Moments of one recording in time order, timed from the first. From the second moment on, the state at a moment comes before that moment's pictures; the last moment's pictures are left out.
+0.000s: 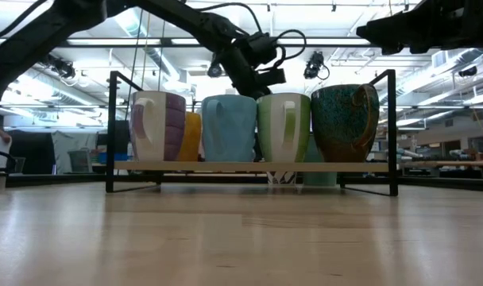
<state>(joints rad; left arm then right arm) 0.45 2.19 1.96 -0.67 0.07 0.73 0.11 0.54 0.22 0.35 0.11 -0.34</state>
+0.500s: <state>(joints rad) 0.42 2.05 1.96 -0.75 0.11 0.49 0.12 0.54 0.22 0.36 0.14 -0.34</state>
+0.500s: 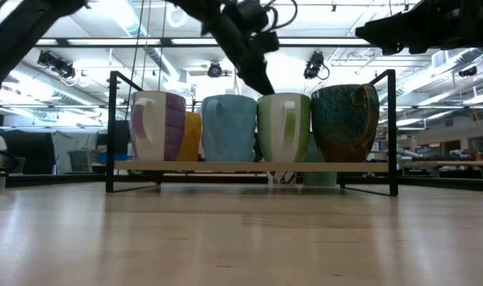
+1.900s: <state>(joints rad) 0.42 2.06 1.96 -1.21 0.05 0.12 0.12 0.54 0.22 0.40 0.08 -0.39</state>
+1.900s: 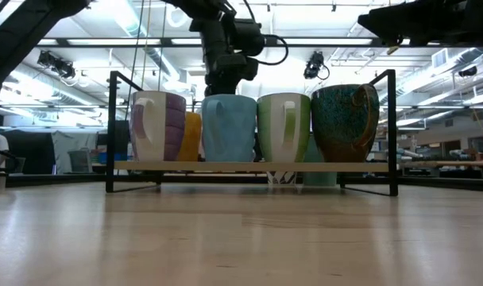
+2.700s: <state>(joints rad) 0.39 2.07 1.96 -1.21 0.01 0.26 0.12 0.54 0.22 0.40 0.08 -0.38</state>
